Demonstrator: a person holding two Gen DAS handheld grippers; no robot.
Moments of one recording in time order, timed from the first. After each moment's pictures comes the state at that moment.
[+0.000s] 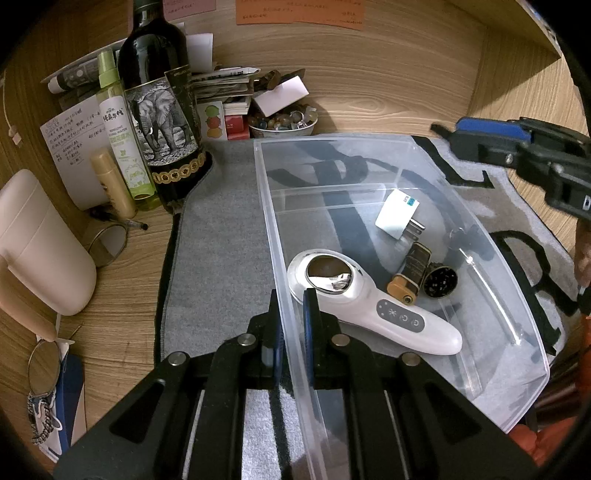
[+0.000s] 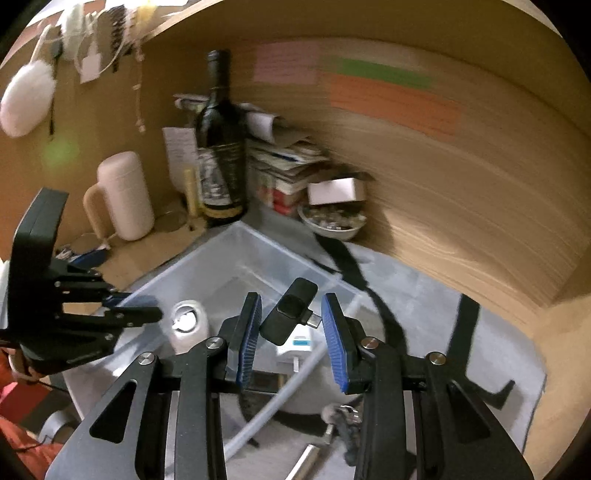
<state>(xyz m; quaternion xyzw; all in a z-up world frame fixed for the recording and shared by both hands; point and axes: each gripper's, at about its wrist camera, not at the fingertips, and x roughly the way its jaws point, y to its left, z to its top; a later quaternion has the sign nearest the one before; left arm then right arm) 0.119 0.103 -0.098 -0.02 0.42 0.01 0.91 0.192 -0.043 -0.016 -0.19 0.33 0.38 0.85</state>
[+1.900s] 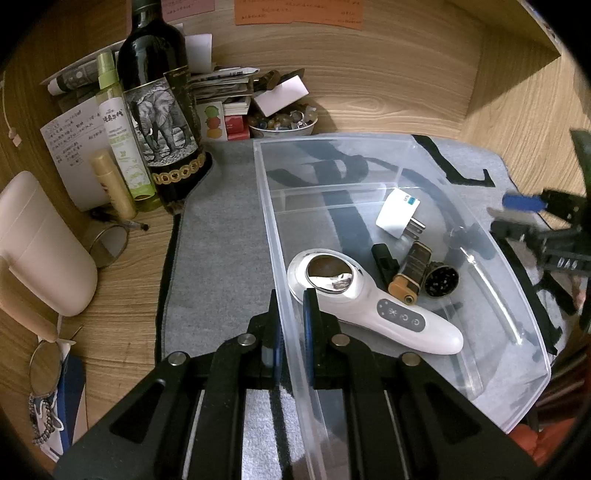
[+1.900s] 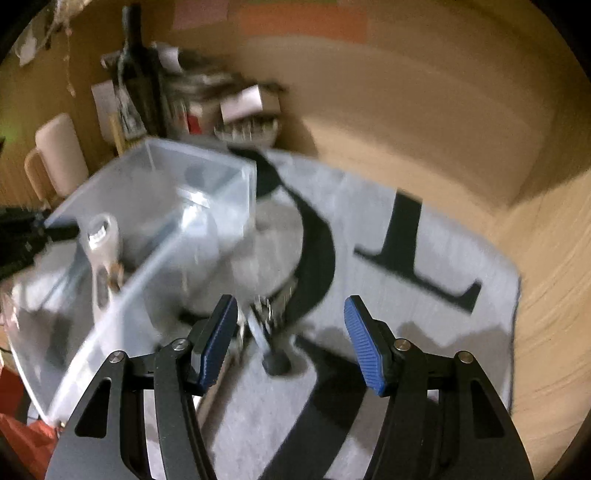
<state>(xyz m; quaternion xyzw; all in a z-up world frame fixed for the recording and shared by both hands) 0.120 0.104 -0.098 -0.02 0.42 0.01 0.91 0.206 -0.127 -0.072 -0.19 0.42 0.26 0.85</state>
